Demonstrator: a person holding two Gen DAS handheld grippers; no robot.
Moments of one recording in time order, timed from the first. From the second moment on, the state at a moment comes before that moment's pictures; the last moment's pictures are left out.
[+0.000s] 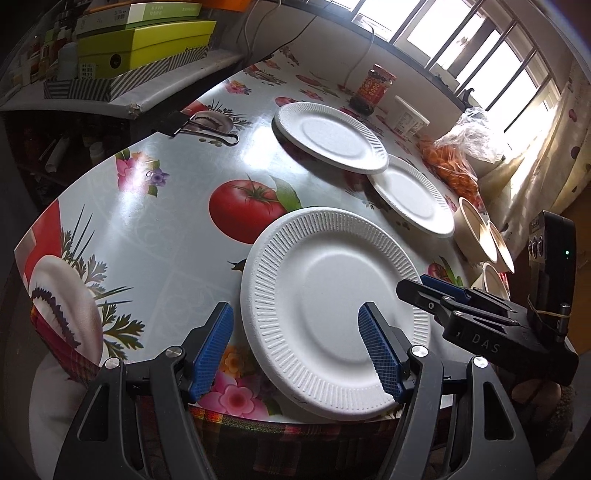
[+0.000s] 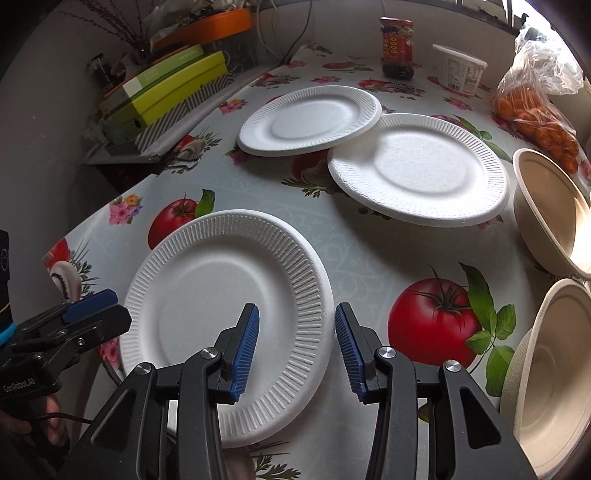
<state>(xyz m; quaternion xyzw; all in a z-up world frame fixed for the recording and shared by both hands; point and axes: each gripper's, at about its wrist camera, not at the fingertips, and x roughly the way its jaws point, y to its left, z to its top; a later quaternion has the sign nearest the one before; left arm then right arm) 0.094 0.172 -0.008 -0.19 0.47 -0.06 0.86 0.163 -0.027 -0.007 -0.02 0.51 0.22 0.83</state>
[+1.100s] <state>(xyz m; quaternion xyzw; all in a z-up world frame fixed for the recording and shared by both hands) 0.161 0.196 0.044 -0.16 0.43 -0.03 0.89 0.230 -0.023 0.069 -0.05 0.44 0.24 0.86</state>
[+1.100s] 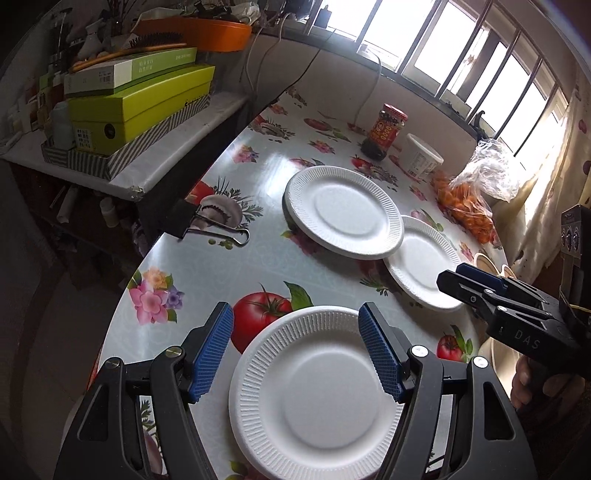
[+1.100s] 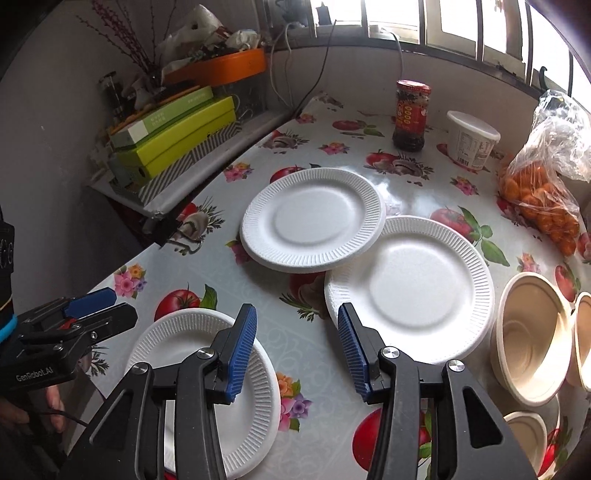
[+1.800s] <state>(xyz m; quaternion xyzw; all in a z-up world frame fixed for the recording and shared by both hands) 0.246 0.183 0.040 -0.21 0.46 -0.01 0.86 0.374 -0.073 0.082 -0.08 0.48 0.34 0.80</state>
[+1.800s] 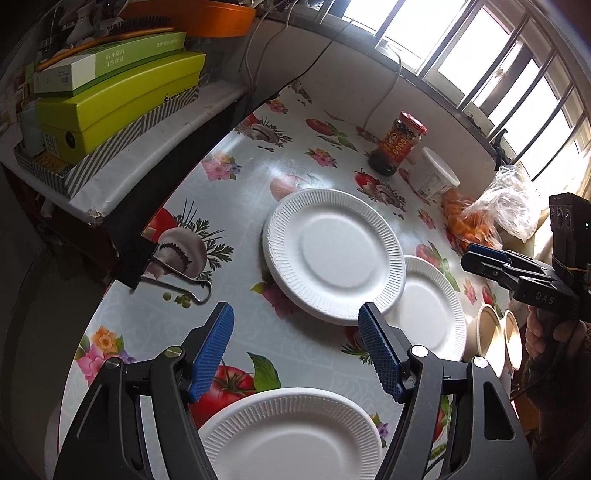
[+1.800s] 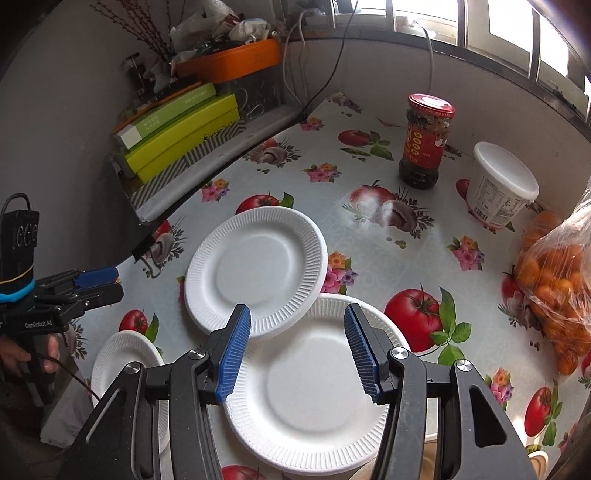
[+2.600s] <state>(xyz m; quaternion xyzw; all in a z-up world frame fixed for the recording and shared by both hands) 0.292 0.178 -0.004 -0.24 0.51 0.03 0.83 0.435 -0.044 0.021 -0.04 0.54 0.35 0.76</state>
